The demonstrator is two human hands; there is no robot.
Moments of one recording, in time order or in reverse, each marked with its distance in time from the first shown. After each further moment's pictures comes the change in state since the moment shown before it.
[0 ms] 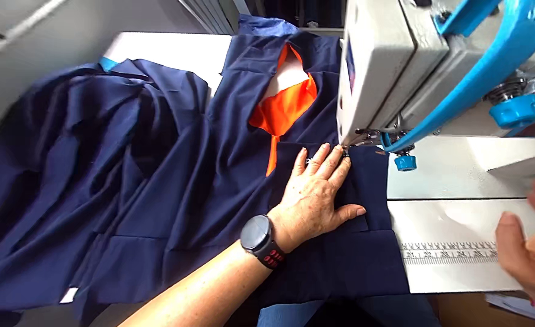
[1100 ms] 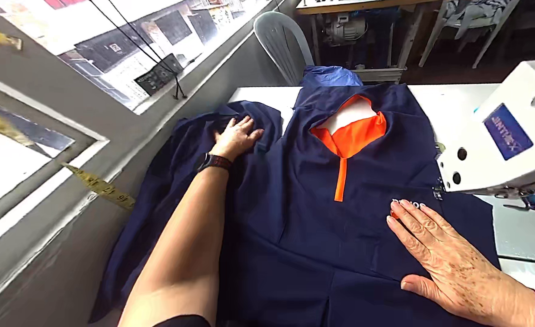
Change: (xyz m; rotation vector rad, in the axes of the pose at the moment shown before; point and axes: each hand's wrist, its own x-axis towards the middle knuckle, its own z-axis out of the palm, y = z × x) left_hand -0.046 -0.344 -0.134 0.076 -0.082 -0.769; right_hand 0.073 -0.152 0.143 0.219 -0.457 -0.370
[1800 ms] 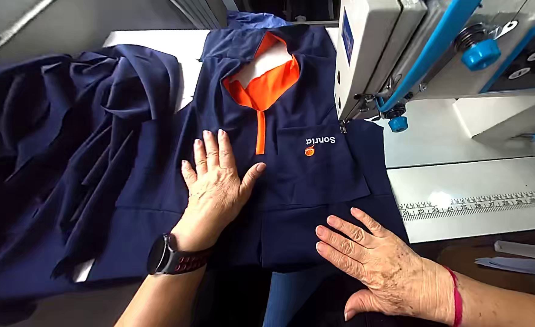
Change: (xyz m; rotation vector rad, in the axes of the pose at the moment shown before) left_hand -0.217 0.162 0.077 0.027 0.145 0.191; right_hand -0.094 -0.075 -0.042 0.187 -0.106 -0.072
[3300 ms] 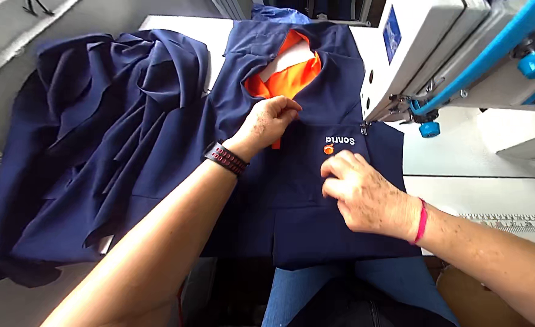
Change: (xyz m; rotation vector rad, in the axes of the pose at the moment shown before) left_hand 0.104 0.024 -0.009 -0.655 -0.161 0.186; right_hand 0.113 0.053 -0.022 0.073 0.095 0.014
